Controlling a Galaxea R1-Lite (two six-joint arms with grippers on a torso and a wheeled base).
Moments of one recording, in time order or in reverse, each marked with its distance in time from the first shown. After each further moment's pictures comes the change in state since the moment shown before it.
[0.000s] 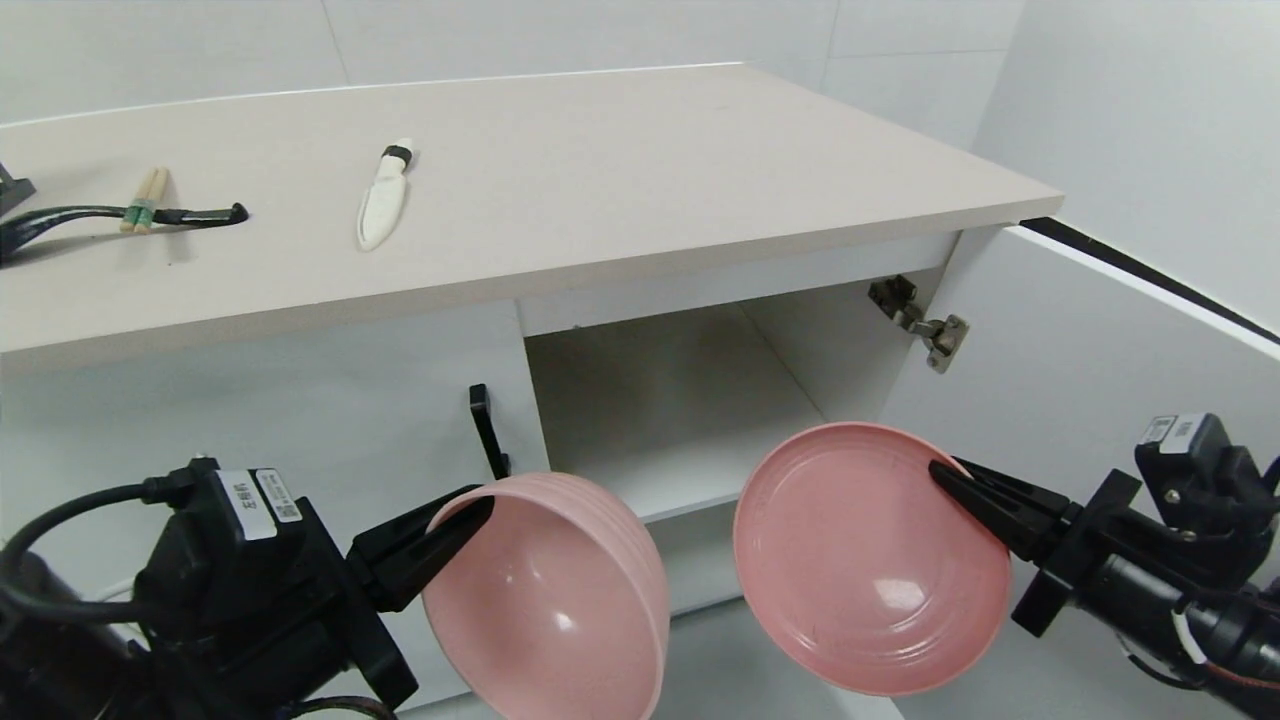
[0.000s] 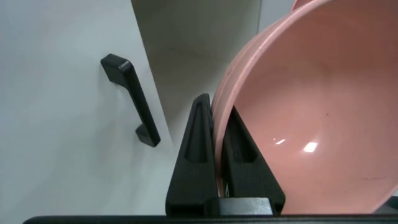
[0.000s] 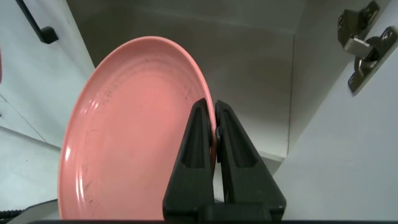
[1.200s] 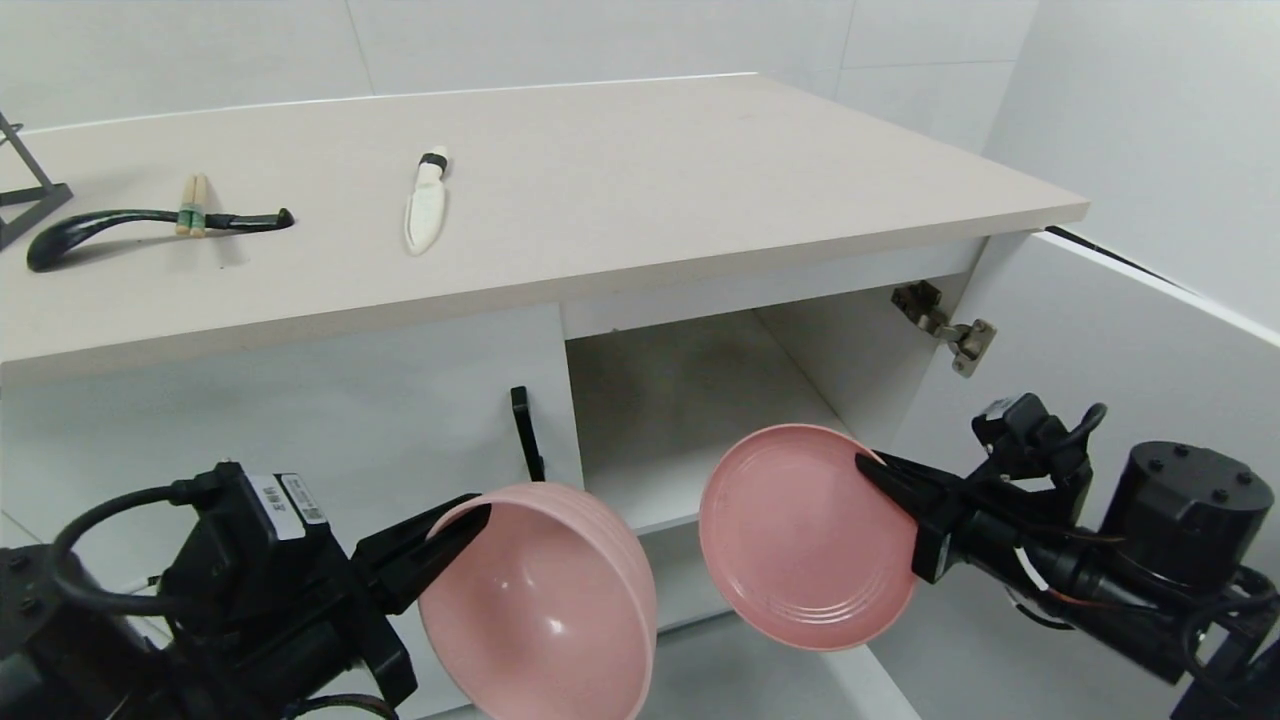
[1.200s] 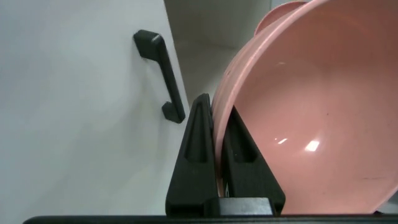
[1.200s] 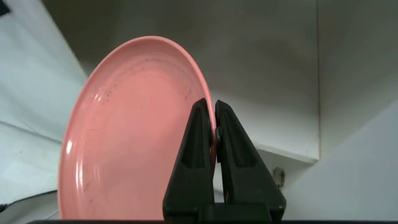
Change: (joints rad) left arm 0.033 0.010 0.002 0.061 0.001 0.028; right arm -0.019 0.289 -0.173 0.000 0.001 0.028
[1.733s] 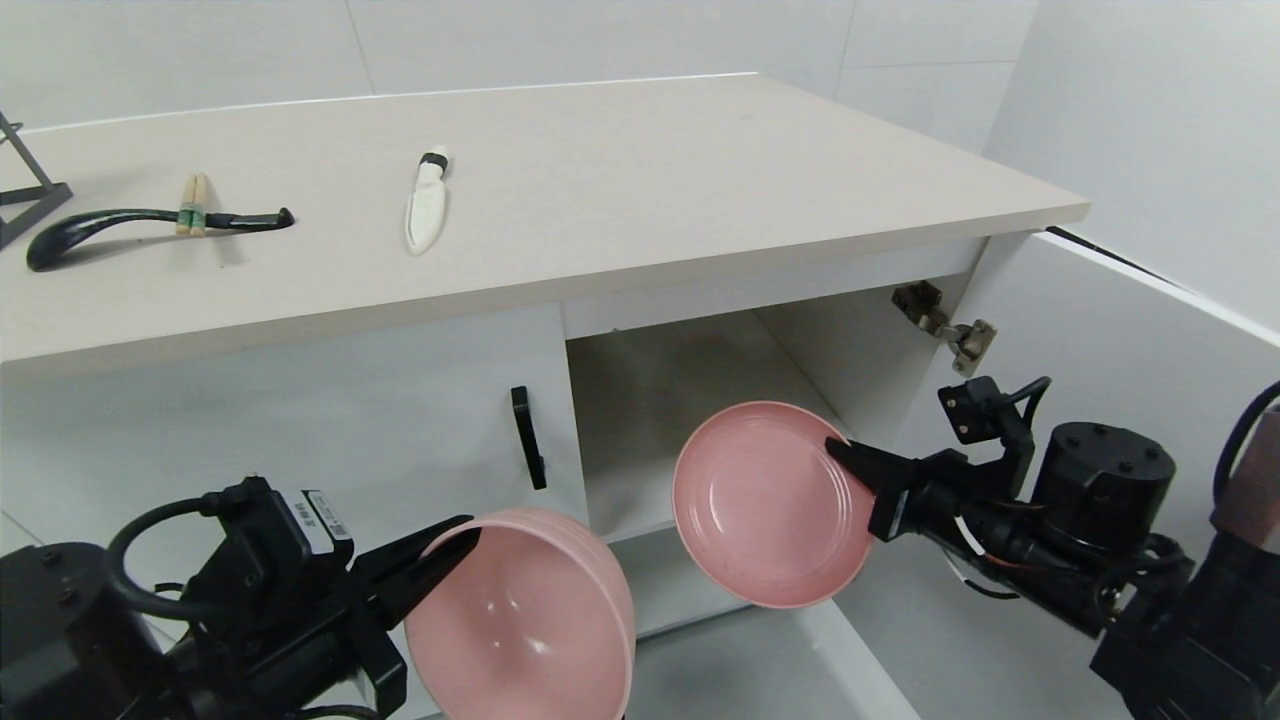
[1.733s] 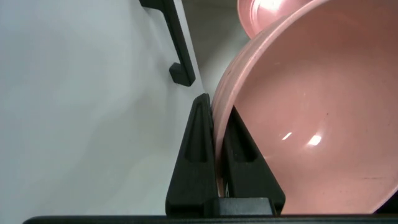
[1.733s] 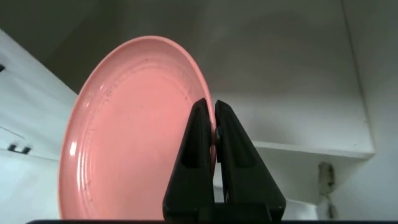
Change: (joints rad) left arm 0.027 -0.021 0.000 0.110 0.000 0.060; right arm -0.007 0.133 -0.128 0.000 -0.001 0.271
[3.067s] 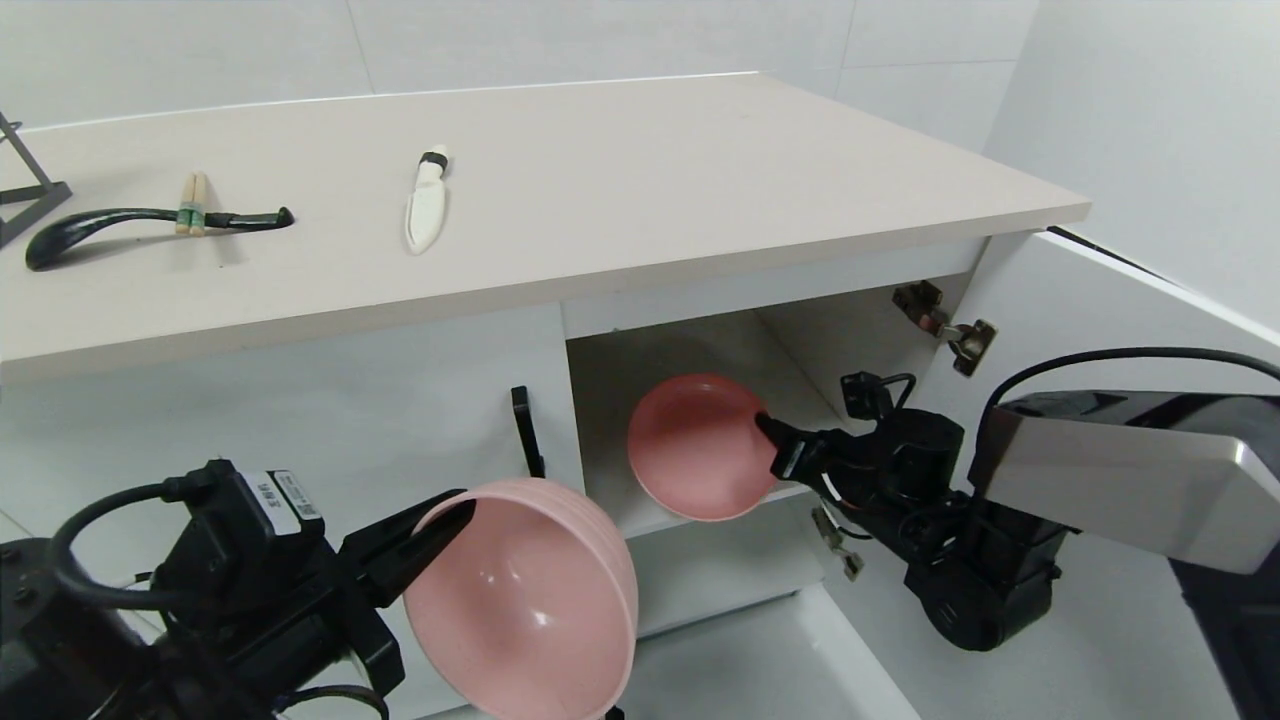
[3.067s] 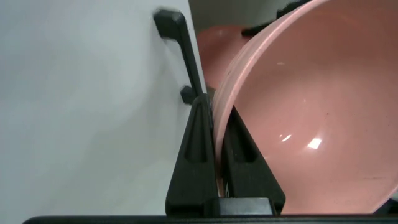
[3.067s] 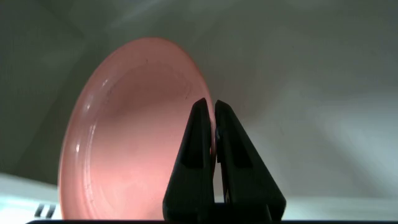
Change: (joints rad) left arm 0.008 0.003 -0.005 -0.089 0.002 -0.027; right arm 0.017 0.413 -0.468 0.001 -0.074 0.285
